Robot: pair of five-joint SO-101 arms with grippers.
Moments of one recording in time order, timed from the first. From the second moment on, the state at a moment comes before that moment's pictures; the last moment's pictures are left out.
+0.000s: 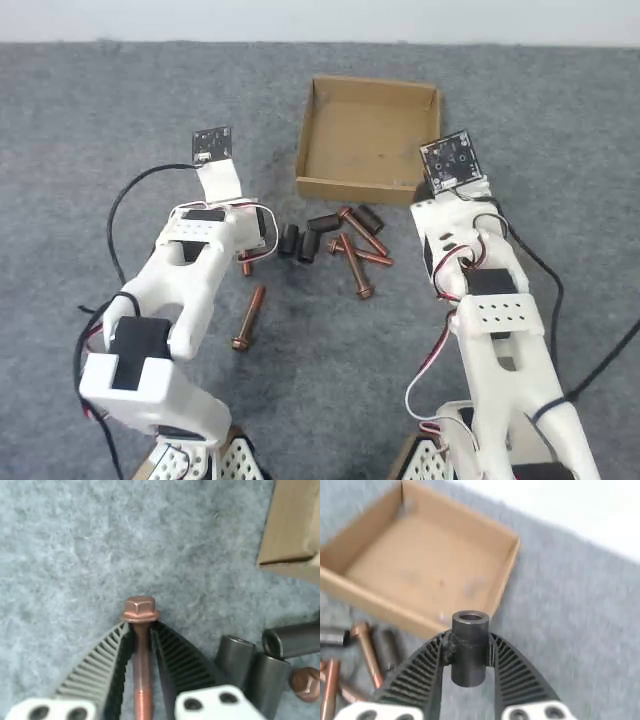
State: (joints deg) left arm -2.0 6.9 39.1 32.8 18.7; right arm -8.4 -34.7 59.0 13.2 16.7
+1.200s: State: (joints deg) left arm -2.0 6.9 40.1 29.7 18.7; right arm -22.2 -2.5 68.7 -47.5 -5.0
